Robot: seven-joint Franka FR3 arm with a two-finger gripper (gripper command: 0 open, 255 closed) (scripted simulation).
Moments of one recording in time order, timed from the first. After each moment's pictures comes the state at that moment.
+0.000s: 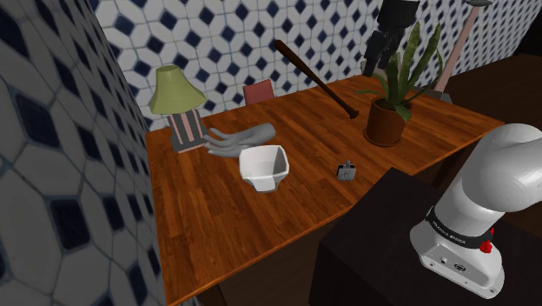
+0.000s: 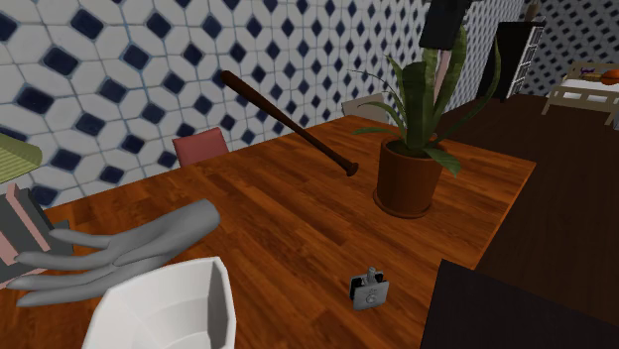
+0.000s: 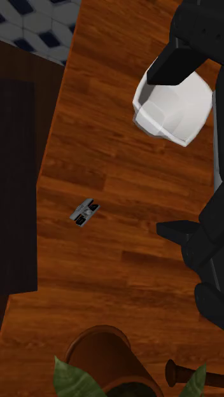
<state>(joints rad) 0.01 -0.80 -0.07 -2.35 0.02 1.65 -0.12</state>
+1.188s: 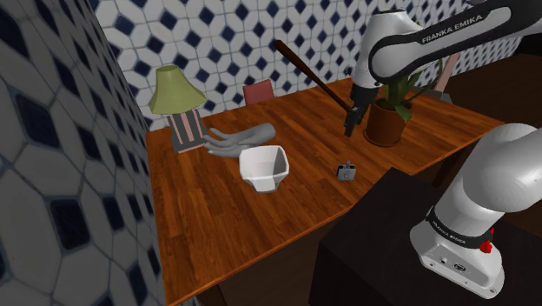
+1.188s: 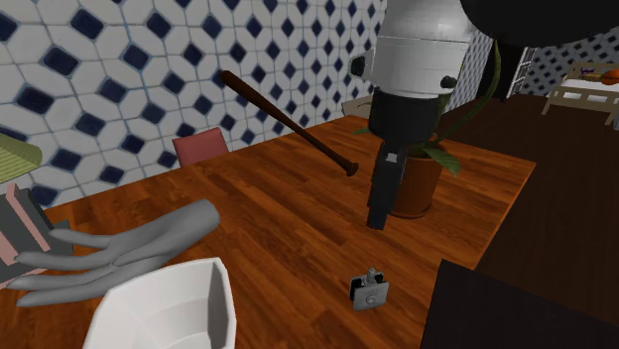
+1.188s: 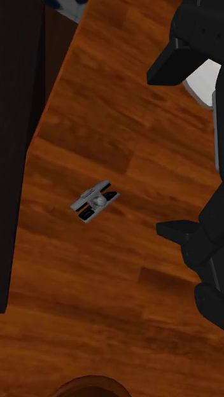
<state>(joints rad) 0.02 -0.60 -0.13 -2.74 -0.04 2.19 -0.27</state>
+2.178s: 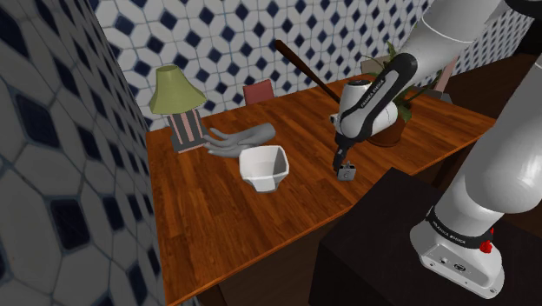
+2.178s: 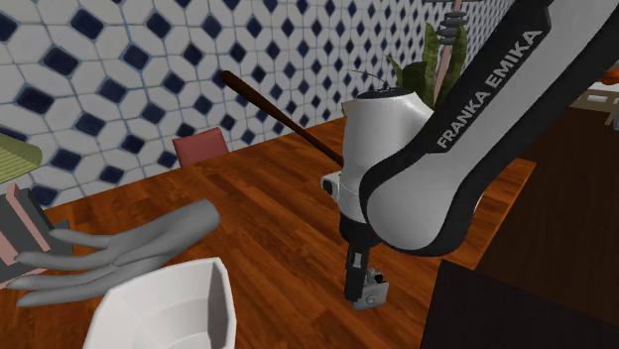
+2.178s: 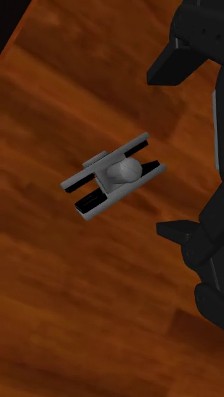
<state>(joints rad) 0.08 0.00 -0.20 -2.77 0.02 2.79 -0.46</state>
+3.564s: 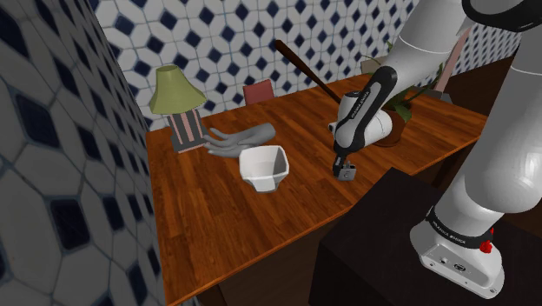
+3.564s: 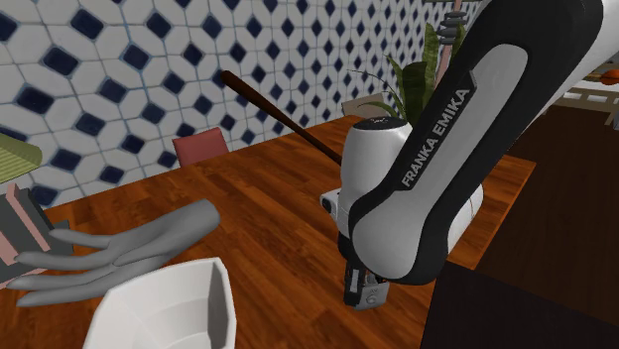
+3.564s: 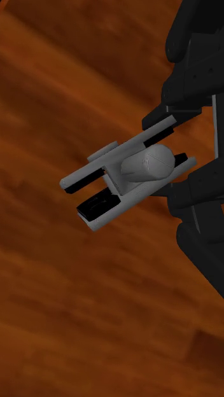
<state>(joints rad) 0.07 0.14 -0.16 -2.76 0.12 2.91 -0.53</state>
